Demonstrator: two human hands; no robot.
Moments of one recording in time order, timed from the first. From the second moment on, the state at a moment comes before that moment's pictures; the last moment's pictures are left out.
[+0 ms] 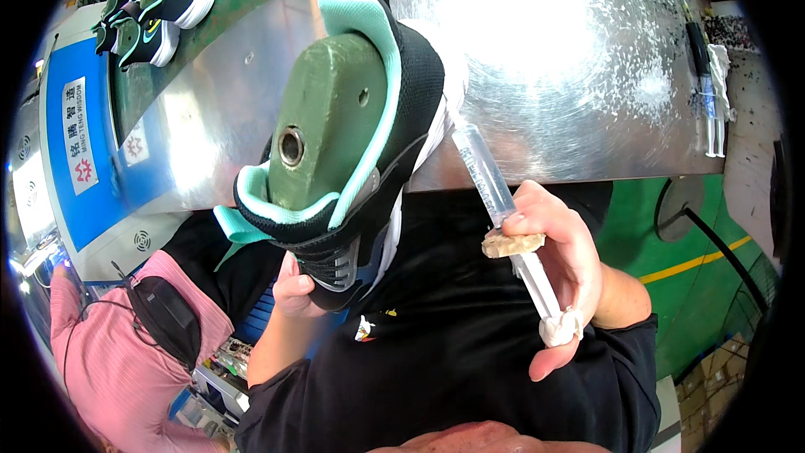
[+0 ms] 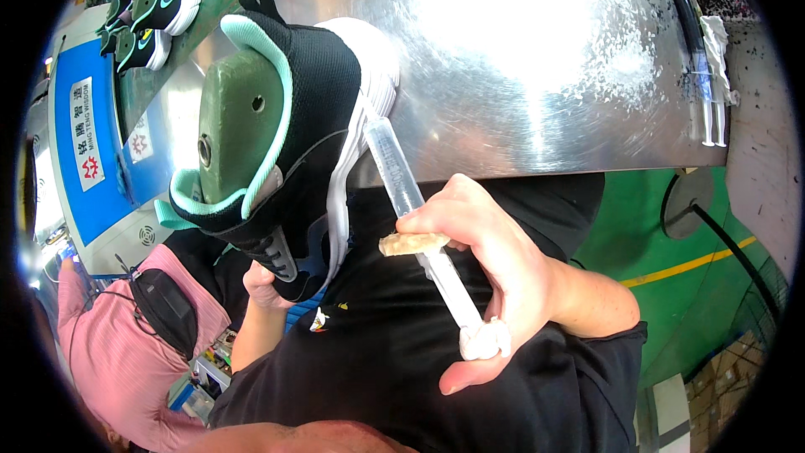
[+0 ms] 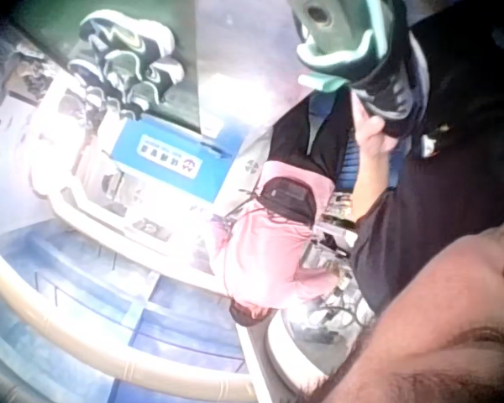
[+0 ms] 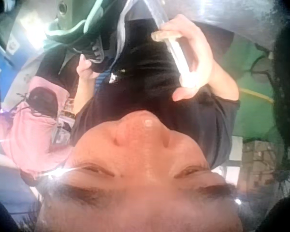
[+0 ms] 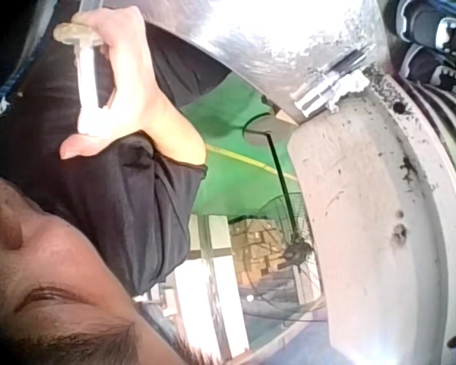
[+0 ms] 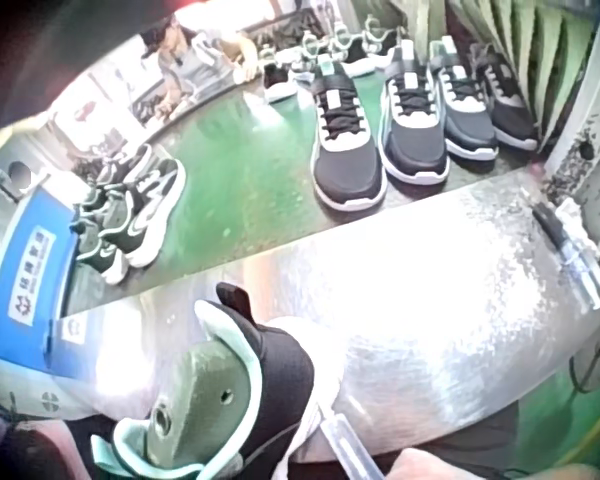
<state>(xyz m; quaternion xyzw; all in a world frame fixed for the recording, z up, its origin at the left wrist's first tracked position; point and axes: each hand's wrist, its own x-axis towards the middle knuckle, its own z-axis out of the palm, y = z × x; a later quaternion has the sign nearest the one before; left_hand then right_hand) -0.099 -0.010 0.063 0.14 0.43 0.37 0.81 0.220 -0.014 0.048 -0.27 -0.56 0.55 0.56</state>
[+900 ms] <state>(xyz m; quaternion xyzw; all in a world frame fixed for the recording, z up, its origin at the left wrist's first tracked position) -0.063 -0.011 0.055 0.04 0.31 0.32 0.89 0.202 -0.008 0.073 -0.26 -0.59 0.55 0.53</state>
